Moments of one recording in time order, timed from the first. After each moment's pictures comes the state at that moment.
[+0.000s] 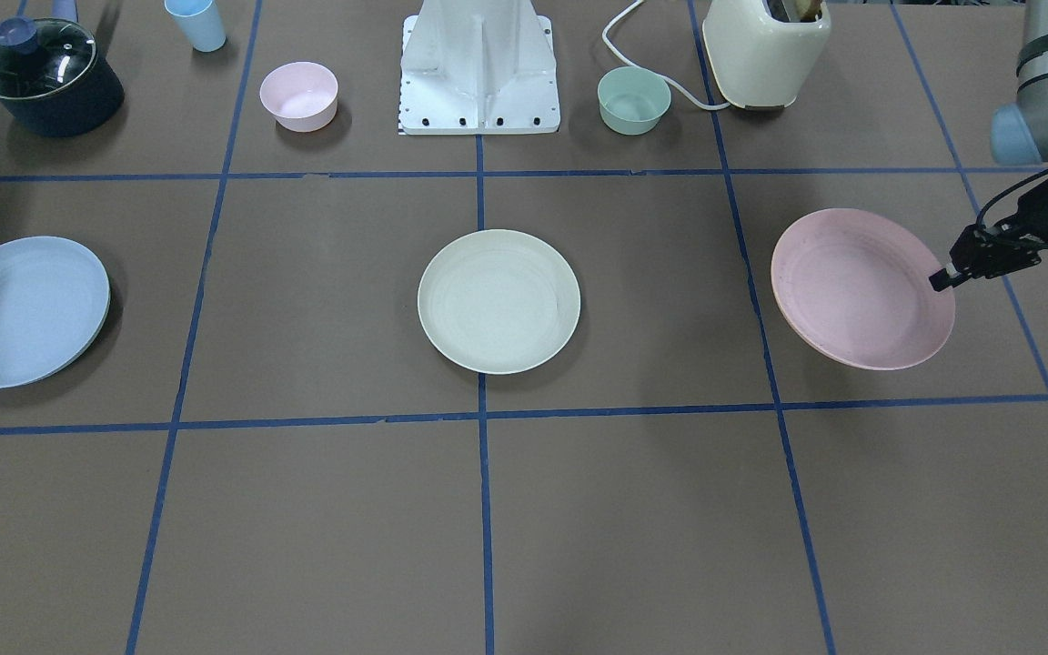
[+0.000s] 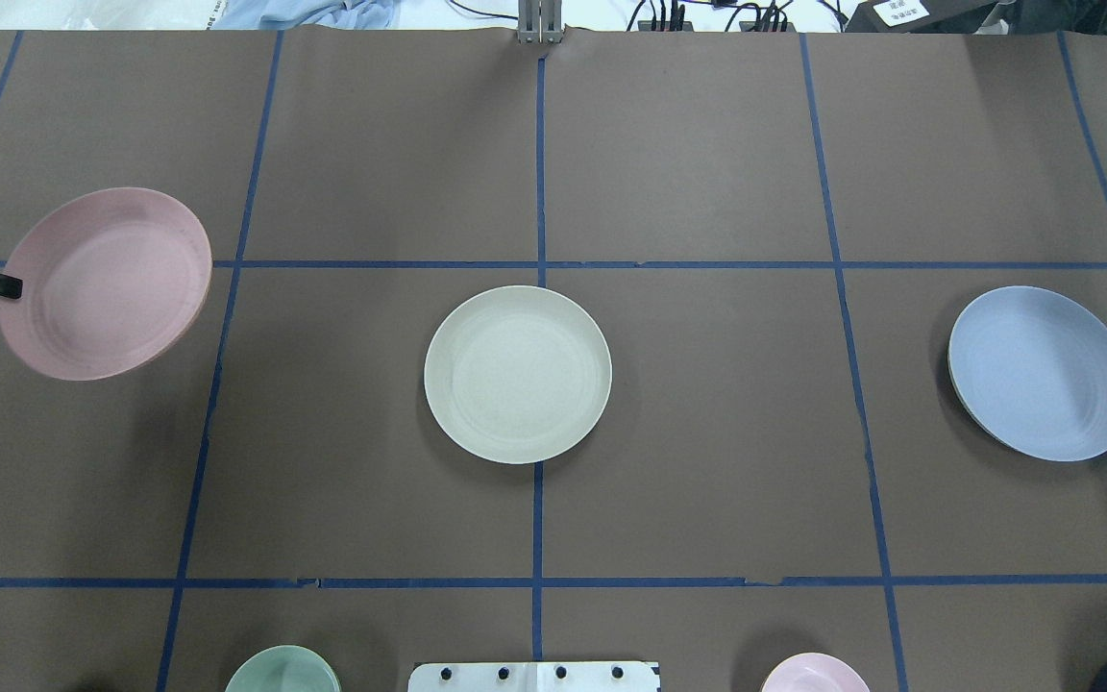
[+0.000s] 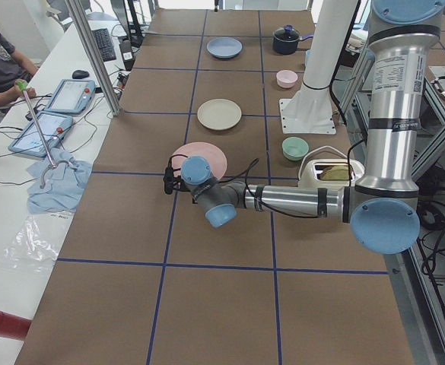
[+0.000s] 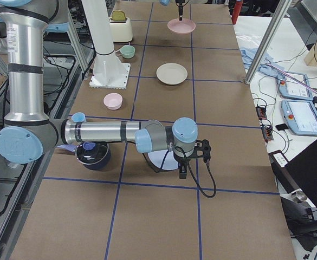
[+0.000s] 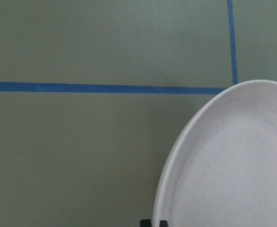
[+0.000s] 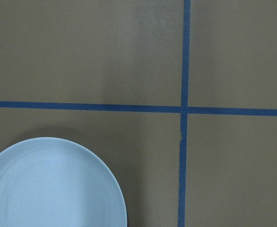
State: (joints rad) left arm -1.17 -1.59 -1.56 -2.52 -2.51 -1.07; right arm 1.48 -1.62 1.64 -1.38 2.39 0.20
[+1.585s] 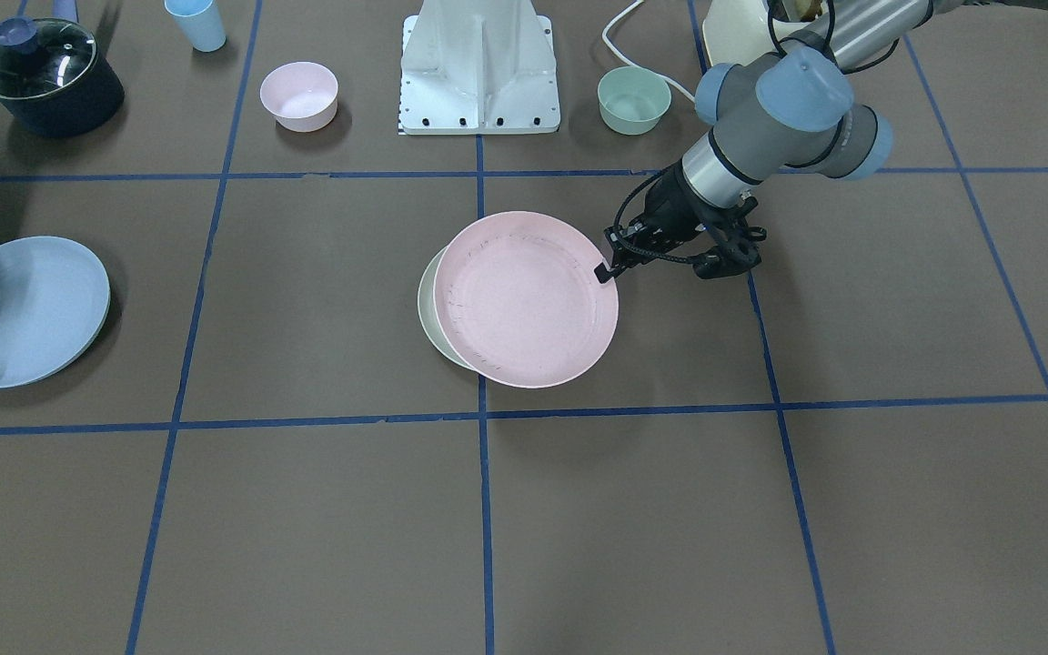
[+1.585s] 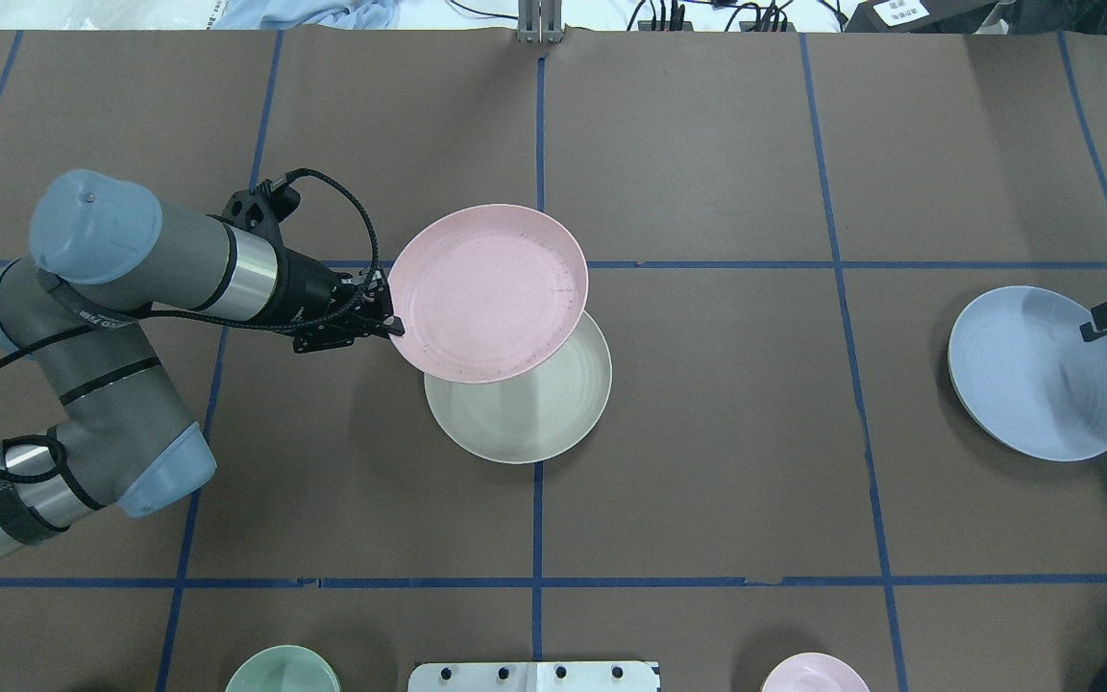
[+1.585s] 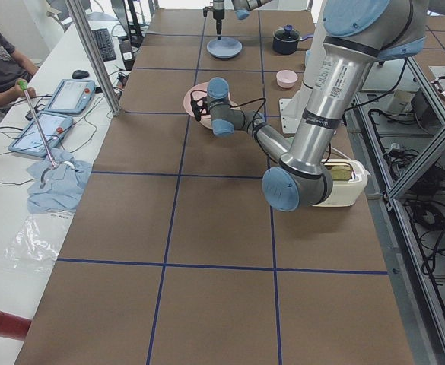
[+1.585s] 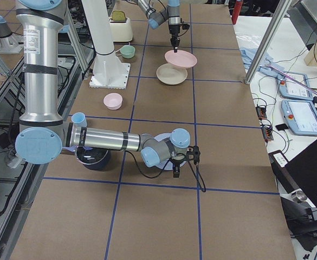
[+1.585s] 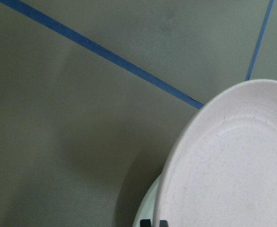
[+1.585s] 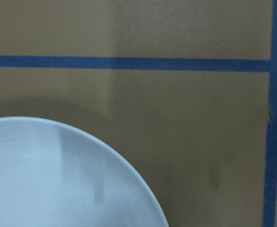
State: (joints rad) left arm -0.67 -1.98 -1.69 -2.32 -2.09 -1.73; right arm 1.20 -1.62 1.44 -1.01 2.32 0.50
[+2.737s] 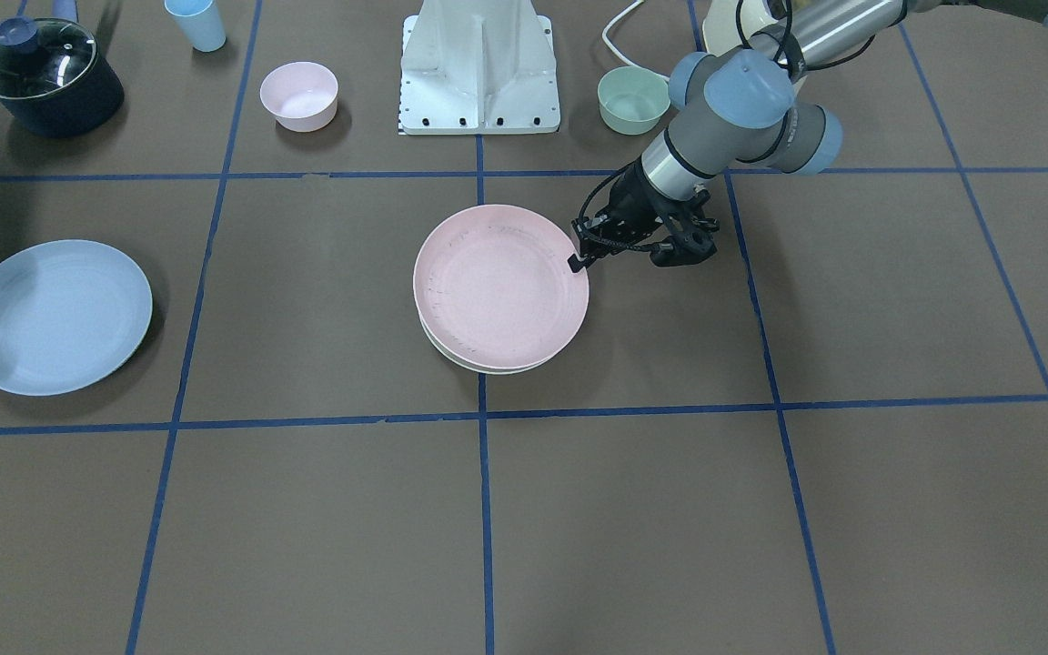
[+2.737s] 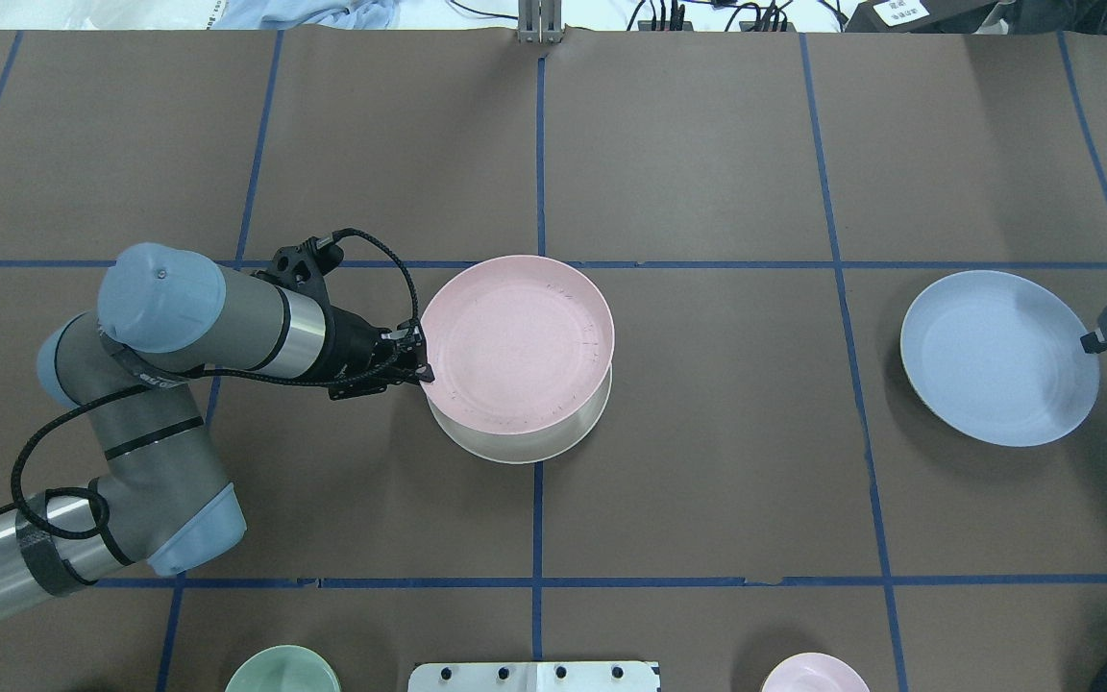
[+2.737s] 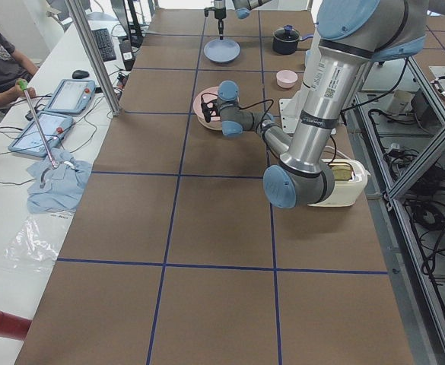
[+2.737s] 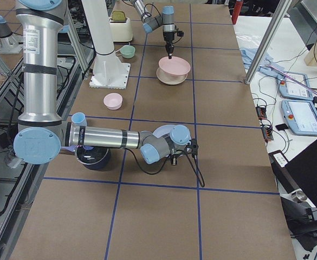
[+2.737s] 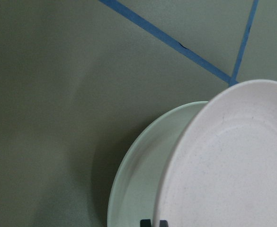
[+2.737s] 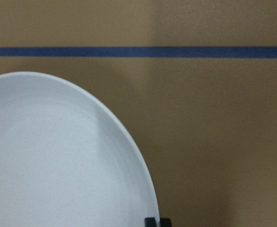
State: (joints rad) left arm -0.56 -1.98 -1.67 -2.32 -1.99 -1.73; right arm 1.22 -1.63 1.51 -1.01 2.49 0.51
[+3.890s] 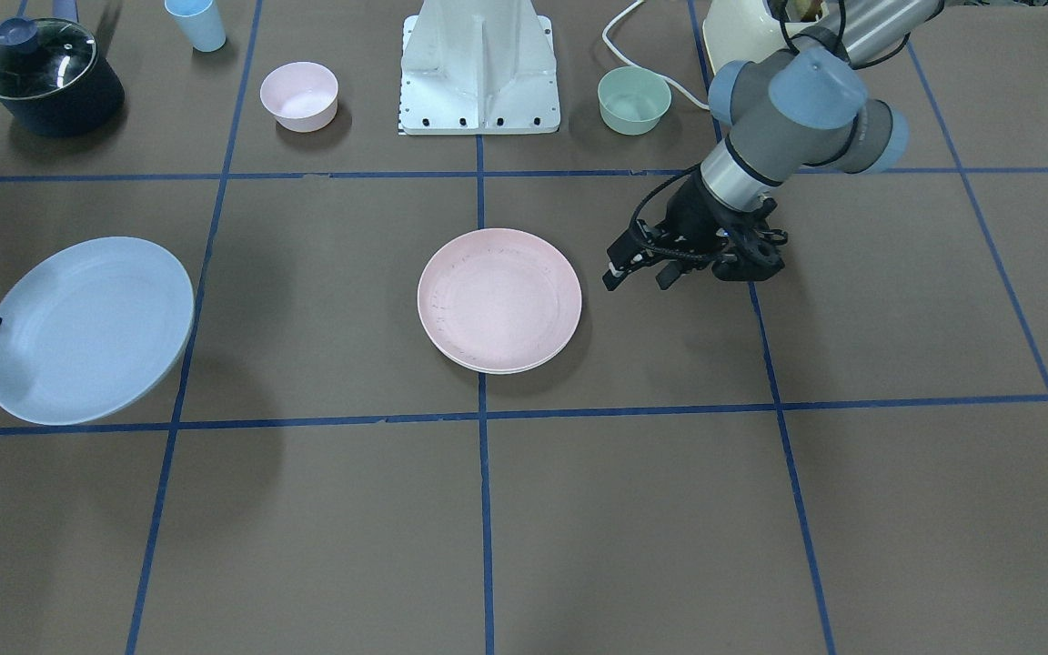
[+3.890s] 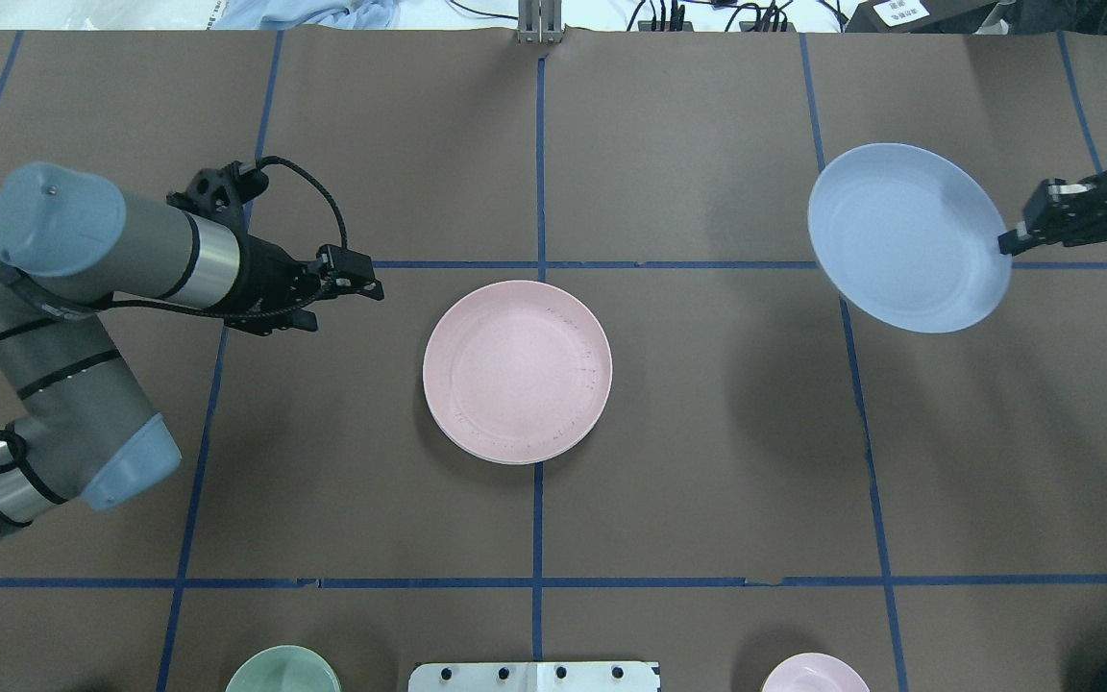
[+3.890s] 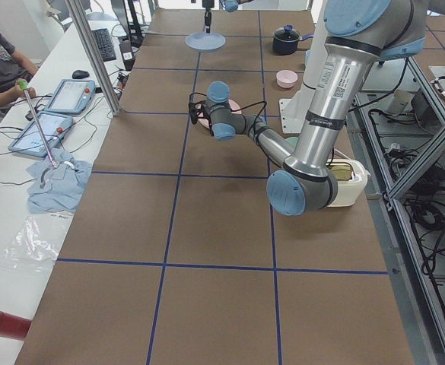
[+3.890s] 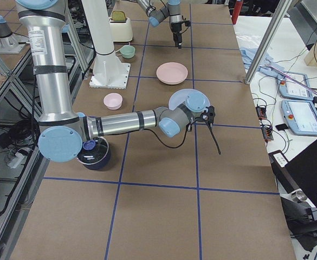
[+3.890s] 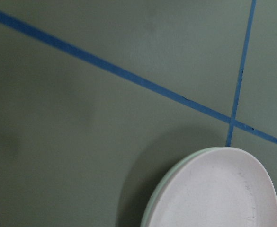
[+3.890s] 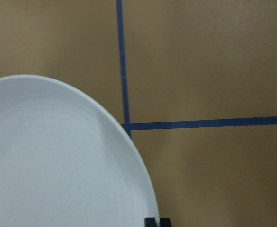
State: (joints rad) left arm -0.74 -1.91 -1.73 -2.24 -2.06 -1.49; right arm 1.19 -1.43 1.64 -1.02 2.56 0.92
